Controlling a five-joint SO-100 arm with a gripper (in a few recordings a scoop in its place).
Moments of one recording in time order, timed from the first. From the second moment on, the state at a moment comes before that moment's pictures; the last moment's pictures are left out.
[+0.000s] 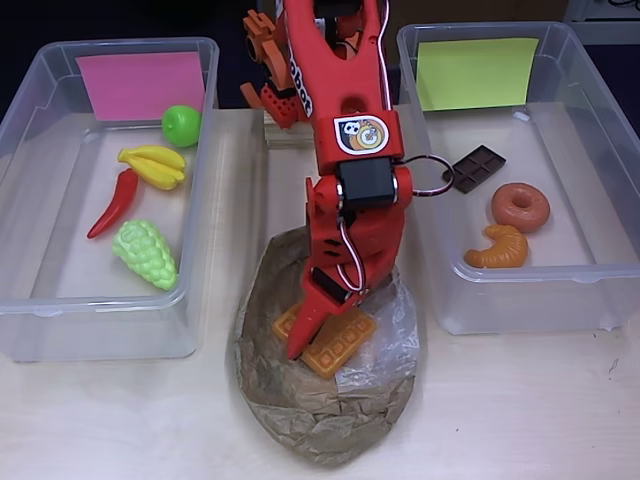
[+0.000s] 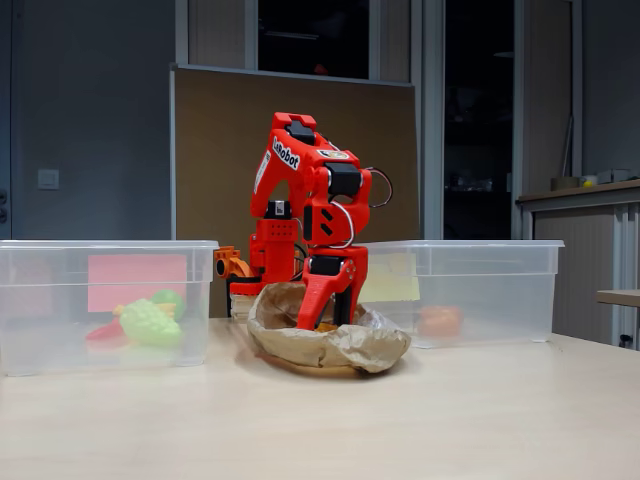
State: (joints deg) arm -11.1 55.5 80.3 70.1 47.5
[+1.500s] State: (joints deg) arm -64.7 107.8 91.8 99.8 135.1
